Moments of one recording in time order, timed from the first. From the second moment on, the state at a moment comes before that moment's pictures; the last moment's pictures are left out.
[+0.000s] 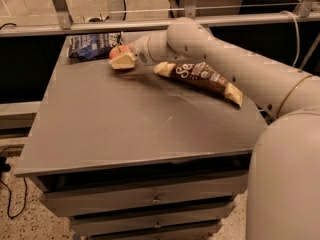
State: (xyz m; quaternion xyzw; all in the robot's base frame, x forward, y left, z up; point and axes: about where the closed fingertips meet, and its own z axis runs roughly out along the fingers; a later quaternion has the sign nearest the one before) arm 0.769 0.089 0.859 -0.43 0.72 0.22 0.50
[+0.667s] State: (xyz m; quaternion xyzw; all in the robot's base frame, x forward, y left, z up) arm 0.790 0.096 0.850 -0.42 0.72 0.23 0.51
